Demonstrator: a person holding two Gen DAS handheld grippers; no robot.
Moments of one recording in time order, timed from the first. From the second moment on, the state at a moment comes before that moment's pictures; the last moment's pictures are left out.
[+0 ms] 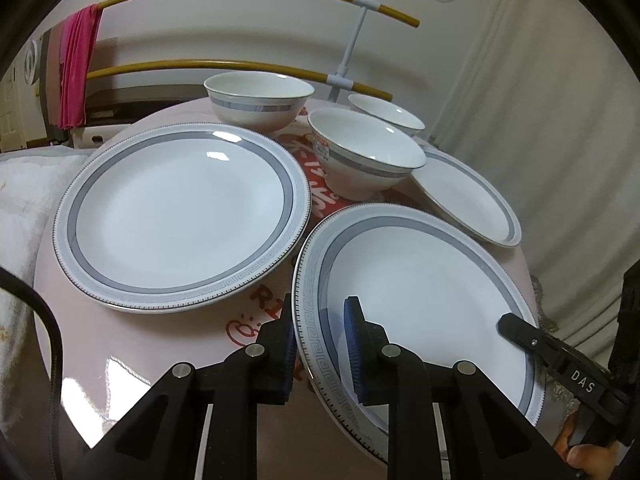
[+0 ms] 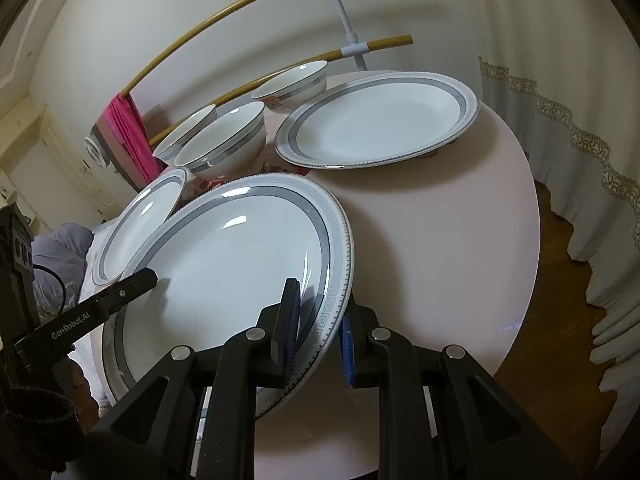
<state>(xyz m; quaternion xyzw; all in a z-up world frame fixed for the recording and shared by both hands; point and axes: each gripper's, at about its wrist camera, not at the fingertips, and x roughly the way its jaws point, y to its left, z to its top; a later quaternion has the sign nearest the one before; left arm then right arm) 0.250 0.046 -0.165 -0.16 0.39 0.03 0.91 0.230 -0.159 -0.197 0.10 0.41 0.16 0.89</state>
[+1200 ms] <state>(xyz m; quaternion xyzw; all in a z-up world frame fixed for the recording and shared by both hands) 0.180 0.168 -0.140 -0.19 0.32 0.14 0.92 0.252 -0.004 -0.169 0.05 0.40 0.25 0.88</state>
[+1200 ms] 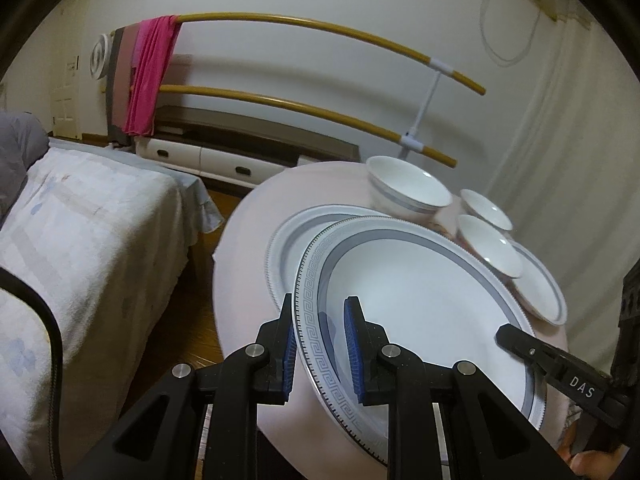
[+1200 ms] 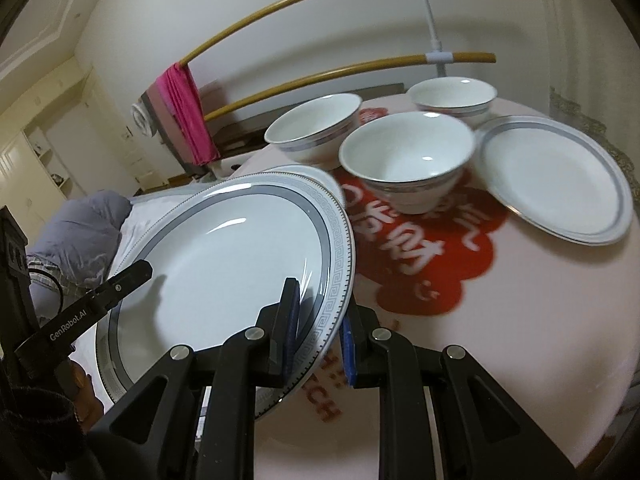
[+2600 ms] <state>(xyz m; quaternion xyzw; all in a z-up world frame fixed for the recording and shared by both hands) 0.241 0.207 -0.168 -0.20 0.34 0.13 0.91 0.301 0.038 -0.191 0.04 0.43 0.19 0.88</state>
